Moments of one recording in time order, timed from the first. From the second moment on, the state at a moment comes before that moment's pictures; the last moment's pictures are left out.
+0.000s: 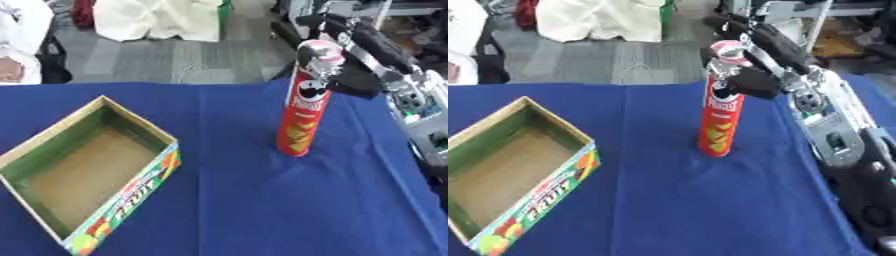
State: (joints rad) left arm -0.07 0.23 0.11 -1.98 0.22 -0.07 0.00; right arm -0.66 -0.64 0.00 -1.64 0.63 -0.19 0.25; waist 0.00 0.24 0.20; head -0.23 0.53
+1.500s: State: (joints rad) left arm -0.07 0.23 0.10 -1.98 0.22 -0.06 -0.02; right arm -0.74 -0.65 -0.02 -1.58 0.64 -0.20 0.23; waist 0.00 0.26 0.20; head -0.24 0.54
